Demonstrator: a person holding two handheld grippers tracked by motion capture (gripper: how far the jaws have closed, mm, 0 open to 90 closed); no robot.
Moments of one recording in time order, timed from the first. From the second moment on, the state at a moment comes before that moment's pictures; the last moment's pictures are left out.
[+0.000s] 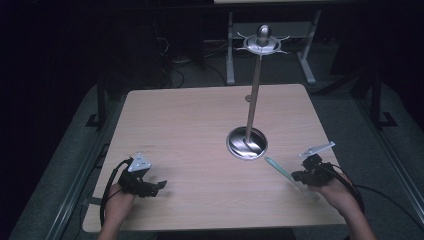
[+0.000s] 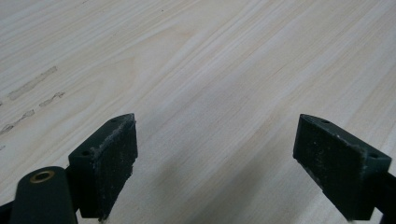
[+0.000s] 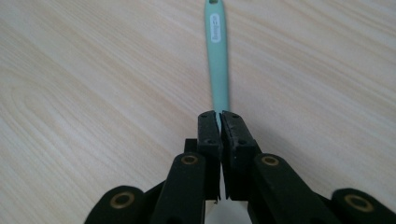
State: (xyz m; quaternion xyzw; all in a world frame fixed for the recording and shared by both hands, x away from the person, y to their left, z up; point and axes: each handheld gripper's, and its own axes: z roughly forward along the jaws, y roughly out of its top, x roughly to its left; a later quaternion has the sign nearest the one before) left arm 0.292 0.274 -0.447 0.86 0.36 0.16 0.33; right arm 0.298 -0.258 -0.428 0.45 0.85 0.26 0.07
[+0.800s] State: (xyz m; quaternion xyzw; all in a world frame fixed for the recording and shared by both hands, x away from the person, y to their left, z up) left arm 0.292 0.269 -0.447 0.86 0.35 0.16 0.33; right arm 0.354 -0.229 -0.418 0.42 0.89 0.17 0.04
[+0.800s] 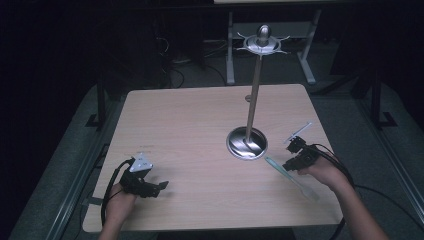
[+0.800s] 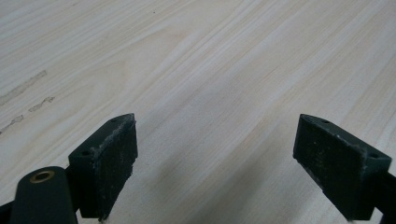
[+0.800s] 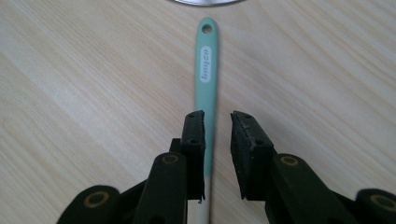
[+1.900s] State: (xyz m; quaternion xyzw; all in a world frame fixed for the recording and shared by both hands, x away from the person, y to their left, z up) left arm 0.291 0.271 -0.446 0.86 0.35 0.16 0.33; right arm 0.377 -0.190 -0.438 0.39 0.92 0.07 0.02
